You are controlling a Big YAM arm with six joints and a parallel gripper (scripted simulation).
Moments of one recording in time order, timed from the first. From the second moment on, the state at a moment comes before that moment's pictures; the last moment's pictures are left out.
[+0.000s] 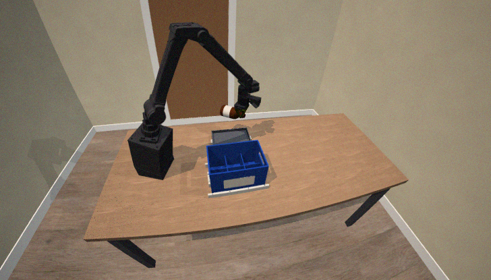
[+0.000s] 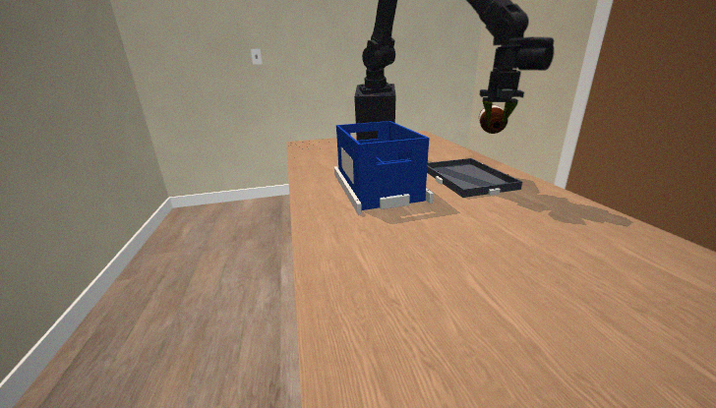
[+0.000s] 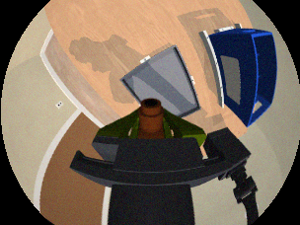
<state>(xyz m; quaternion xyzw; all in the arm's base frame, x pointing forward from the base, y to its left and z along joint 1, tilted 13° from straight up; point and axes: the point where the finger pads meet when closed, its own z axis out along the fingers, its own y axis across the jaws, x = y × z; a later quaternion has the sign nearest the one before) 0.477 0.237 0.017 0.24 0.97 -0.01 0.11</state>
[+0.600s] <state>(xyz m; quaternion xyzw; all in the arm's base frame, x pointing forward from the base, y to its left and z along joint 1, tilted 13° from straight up) 0.477 0.237 0.017 0.24 0.97 -0.01 0.11</state>
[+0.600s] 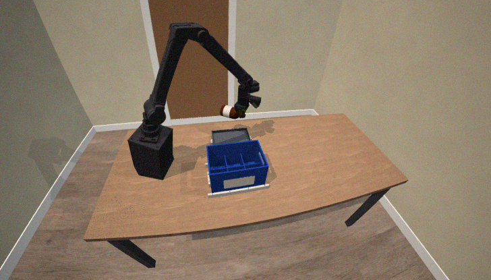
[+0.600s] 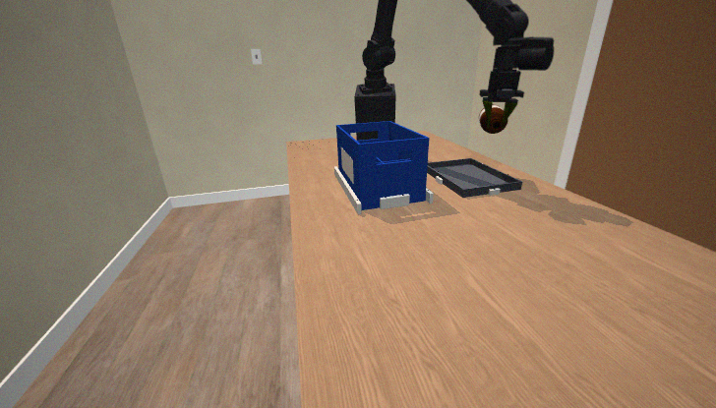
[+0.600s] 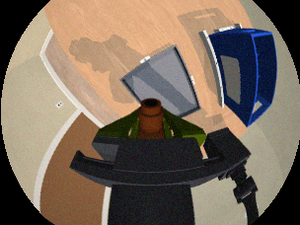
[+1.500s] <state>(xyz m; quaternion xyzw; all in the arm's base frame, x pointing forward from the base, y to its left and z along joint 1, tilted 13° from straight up) 0.477 0.237 0.017 0.28 0.95 0.00 0.11</state>
